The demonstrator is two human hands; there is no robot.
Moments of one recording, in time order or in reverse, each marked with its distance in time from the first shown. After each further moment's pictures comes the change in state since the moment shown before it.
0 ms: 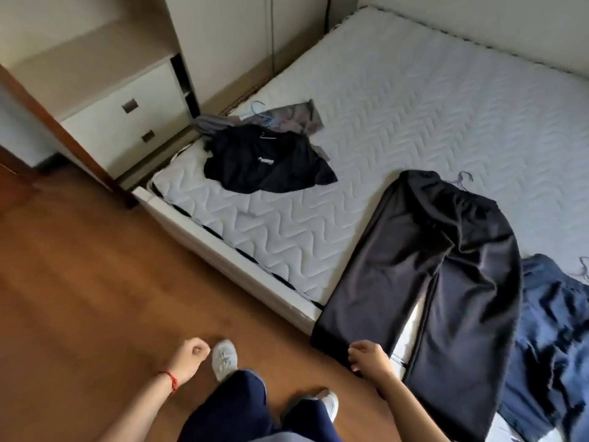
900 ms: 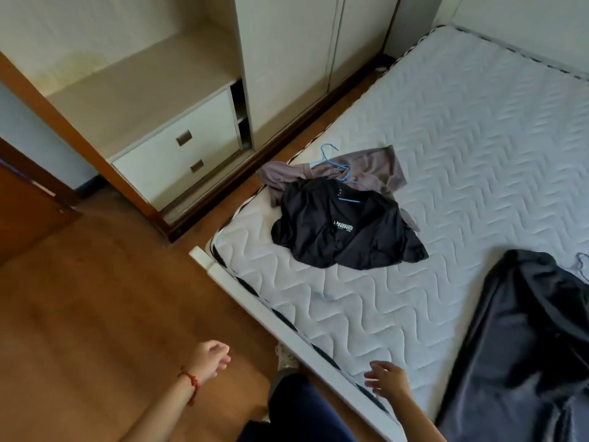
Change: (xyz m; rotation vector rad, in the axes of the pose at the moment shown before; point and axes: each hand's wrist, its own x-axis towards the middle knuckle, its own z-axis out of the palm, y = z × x) left_hand 0.227 0.045 -0.250 -0.367 -0.048 -0.184; right_hand 0.140 -0.303 0.103 0.378 0.010 0.206
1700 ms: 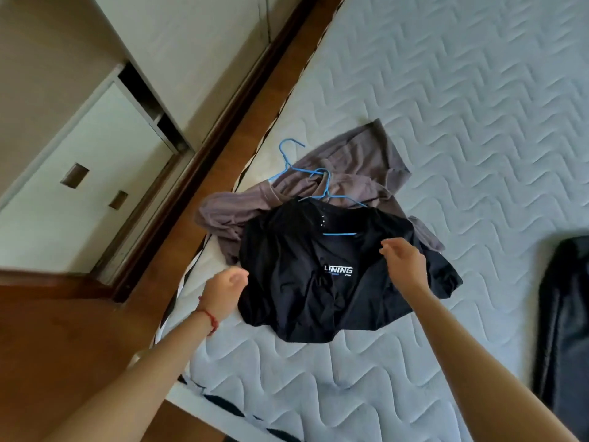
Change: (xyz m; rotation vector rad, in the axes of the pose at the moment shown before) left_hand 0.252 0.316 0.024 0.357 -0.047 0.398; right_hand 0.213 -0.322 0.009 -0.149 0.340 -0.422
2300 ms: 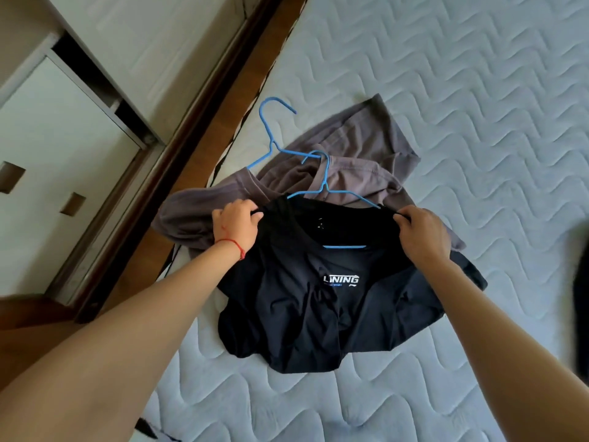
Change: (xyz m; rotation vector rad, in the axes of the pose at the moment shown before) left_hand 0.161 0.056 0.041 0.520 0.256 0.302; right_hand 0.085 0.007 0.019 -0.475 0.171 -0.179
